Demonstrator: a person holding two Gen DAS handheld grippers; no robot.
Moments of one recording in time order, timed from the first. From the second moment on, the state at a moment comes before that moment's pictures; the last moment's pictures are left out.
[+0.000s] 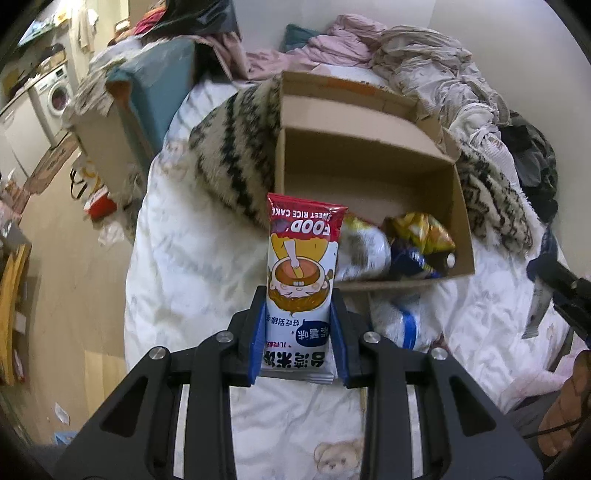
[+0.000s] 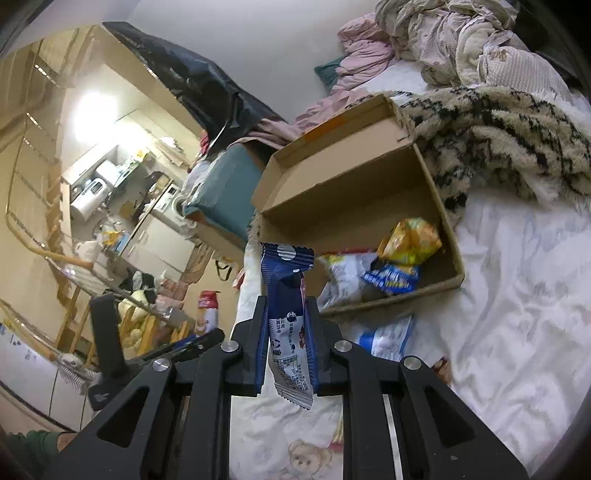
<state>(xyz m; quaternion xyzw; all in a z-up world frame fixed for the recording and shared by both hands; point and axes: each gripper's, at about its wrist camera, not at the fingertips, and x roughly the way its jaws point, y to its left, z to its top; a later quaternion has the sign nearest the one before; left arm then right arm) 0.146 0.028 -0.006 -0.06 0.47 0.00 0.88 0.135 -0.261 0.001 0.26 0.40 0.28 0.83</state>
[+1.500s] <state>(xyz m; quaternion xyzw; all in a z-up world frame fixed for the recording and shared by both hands) 0.242 -0.003 -0.057 -0.02 0.45 -0.01 0.89 0.247 -0.231 -0.067 0.24 0.46 0.21 0.83</state>
